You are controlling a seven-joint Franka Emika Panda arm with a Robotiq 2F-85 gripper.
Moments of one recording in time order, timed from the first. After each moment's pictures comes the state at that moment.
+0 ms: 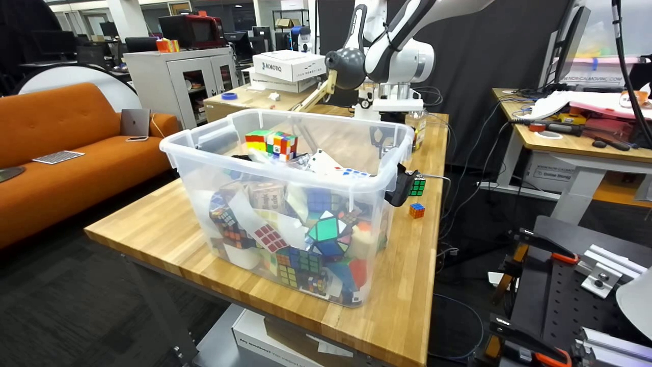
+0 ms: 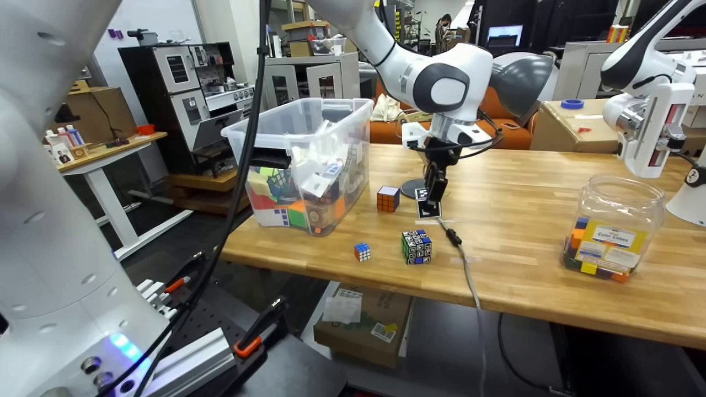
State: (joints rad) arm -0.23 0.75 -0.21 -1.62 0.30 2.16 0.47
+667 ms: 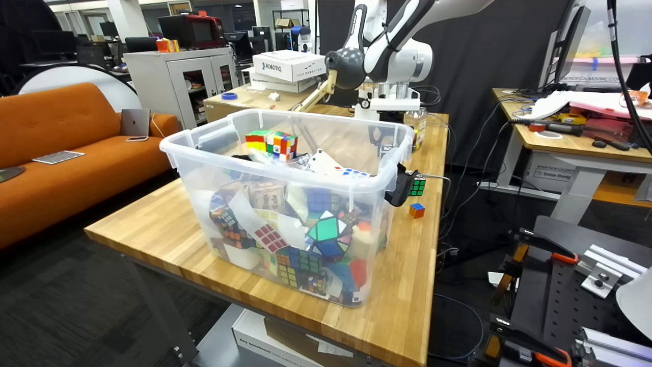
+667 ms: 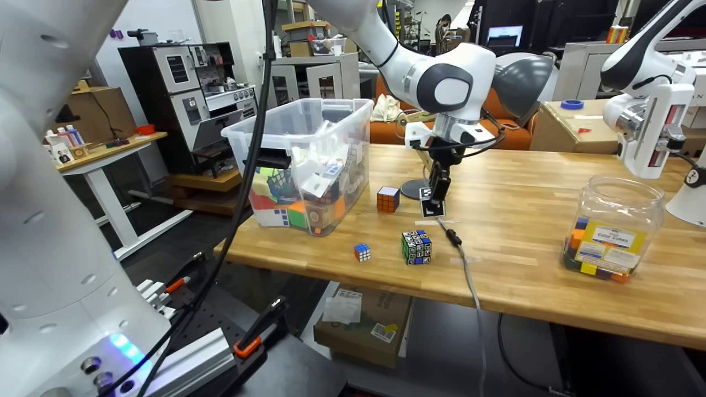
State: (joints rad) arm -0.24 0.77 -0.21 -1.58 0.30 2.16 0.51
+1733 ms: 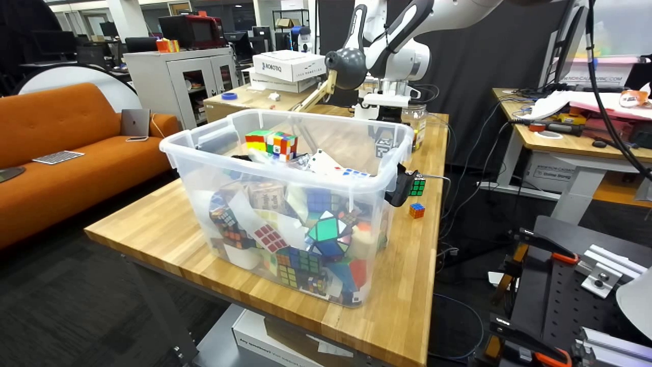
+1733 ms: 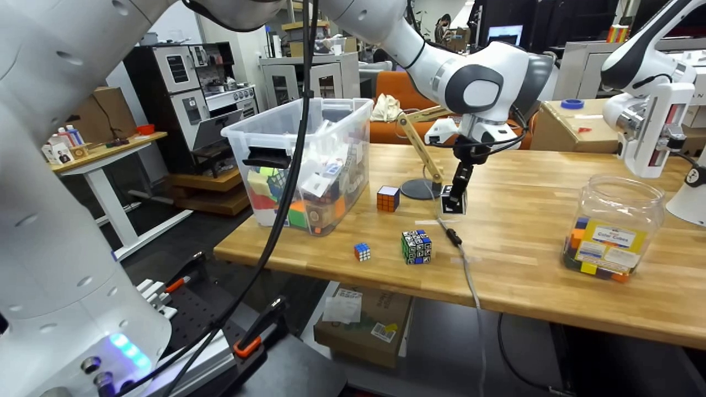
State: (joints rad) arm -0.31 0.91 -0.21 -1.34 0.36 2.08 0.70
